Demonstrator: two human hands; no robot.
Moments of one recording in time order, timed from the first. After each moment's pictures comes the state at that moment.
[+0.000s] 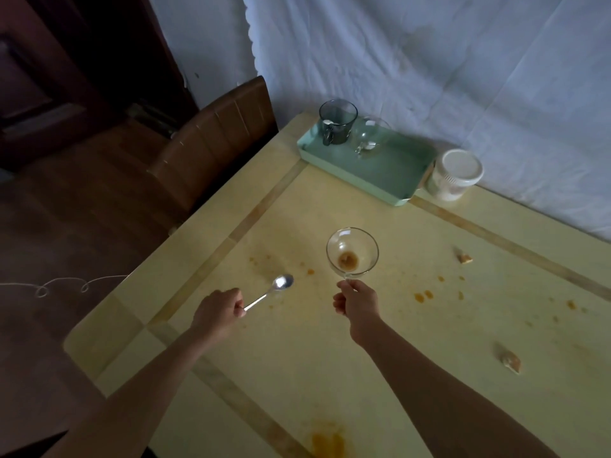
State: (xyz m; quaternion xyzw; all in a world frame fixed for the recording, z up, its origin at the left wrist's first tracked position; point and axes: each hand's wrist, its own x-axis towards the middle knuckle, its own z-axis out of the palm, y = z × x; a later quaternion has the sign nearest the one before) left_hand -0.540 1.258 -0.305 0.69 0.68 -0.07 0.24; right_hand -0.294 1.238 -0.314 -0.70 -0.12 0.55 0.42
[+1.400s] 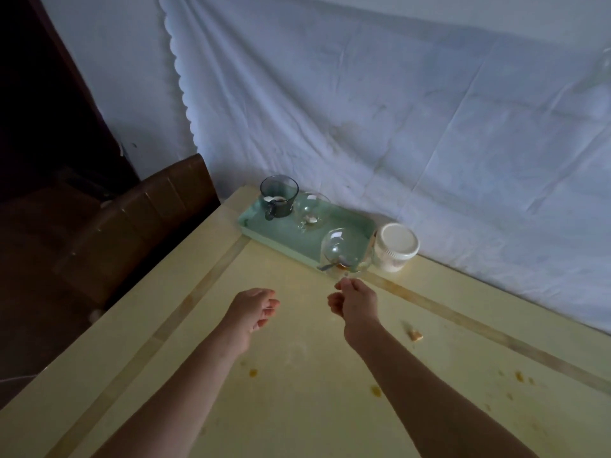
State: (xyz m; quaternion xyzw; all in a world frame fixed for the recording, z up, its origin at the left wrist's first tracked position) left_hand -0.364 1.396 -0.257 0.37 0.63 0.25 0.64; right_hand -0.195 1.362 -0.255 -0.68 -0.13 0.46 0.55
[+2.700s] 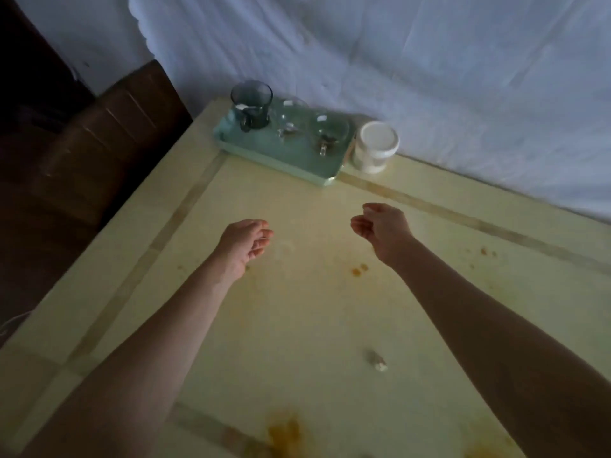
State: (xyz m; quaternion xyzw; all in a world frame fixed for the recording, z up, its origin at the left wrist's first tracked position) left_hand -0.361 1.327 -0.254 0.37 0.63 0.21 0.64; right_hand -0.134 1.274 -0.252 -0.67 -0.08 0.50 0.55
